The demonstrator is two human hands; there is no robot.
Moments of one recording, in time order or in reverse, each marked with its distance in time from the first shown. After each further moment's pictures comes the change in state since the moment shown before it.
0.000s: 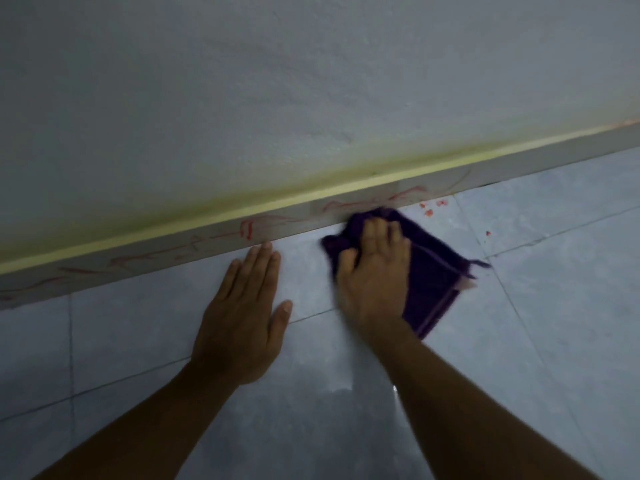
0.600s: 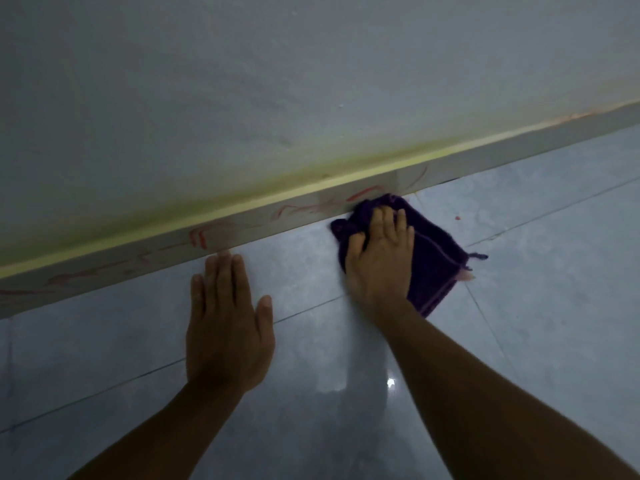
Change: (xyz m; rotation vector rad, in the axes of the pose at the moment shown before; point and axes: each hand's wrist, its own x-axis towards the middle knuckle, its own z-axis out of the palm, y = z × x) left_hand 0.014 0.050 0.015 0.041 0.062 -0.273; right_hand 0.036 0.062 -0.018 0.012 0.011 0.059
